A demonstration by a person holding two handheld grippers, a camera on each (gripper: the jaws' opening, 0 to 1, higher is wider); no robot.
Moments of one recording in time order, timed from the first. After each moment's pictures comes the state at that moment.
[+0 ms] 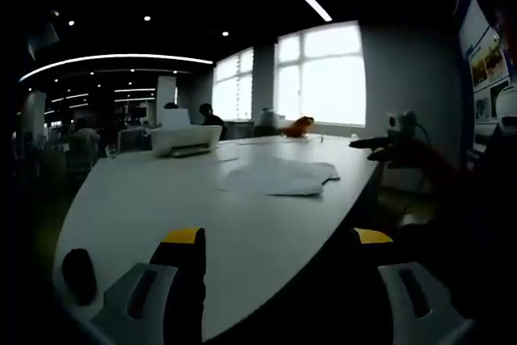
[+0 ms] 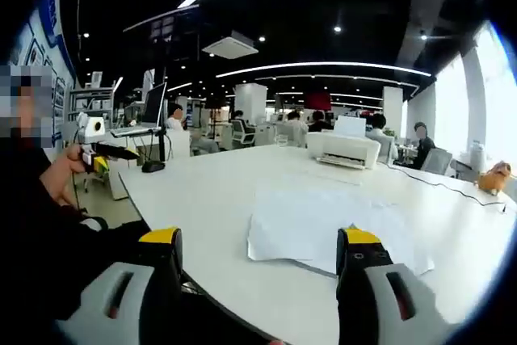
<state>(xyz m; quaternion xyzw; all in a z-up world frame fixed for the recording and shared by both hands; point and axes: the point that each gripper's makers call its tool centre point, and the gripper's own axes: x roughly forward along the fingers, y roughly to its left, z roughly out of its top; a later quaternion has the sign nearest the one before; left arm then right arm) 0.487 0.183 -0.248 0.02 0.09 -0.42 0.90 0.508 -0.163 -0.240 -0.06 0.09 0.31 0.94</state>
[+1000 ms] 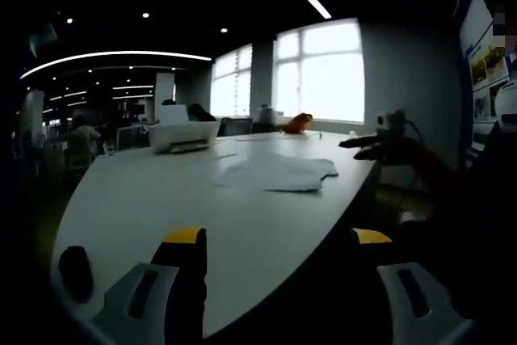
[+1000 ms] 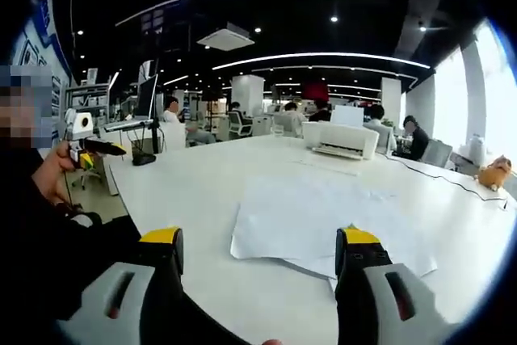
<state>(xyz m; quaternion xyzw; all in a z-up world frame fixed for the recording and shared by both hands) 0.485 0.179 -0.255 0.02 0.10 -0.43 0.90 0.538 -0.171 -0.256 -0.06 0.12 0.30 0.94</state>
